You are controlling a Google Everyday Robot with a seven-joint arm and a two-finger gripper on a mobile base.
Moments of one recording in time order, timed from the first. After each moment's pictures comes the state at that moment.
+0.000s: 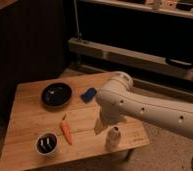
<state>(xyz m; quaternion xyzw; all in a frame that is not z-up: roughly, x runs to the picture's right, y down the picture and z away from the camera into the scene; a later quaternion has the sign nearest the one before) 0.073 0.160 0.634 -0.25 0.19 0.54 0.78</state>
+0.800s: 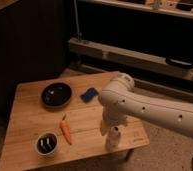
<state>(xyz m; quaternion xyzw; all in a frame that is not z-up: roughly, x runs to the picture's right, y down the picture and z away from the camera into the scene) 0.085 0.173 0.643 -0.26 0.21 0.54 0.77</state>
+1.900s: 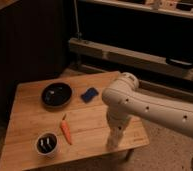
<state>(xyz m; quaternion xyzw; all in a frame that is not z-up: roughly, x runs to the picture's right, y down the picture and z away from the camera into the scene) 0.092 0.169 0.635 -0.27 0.22 0.54 0.77</state>
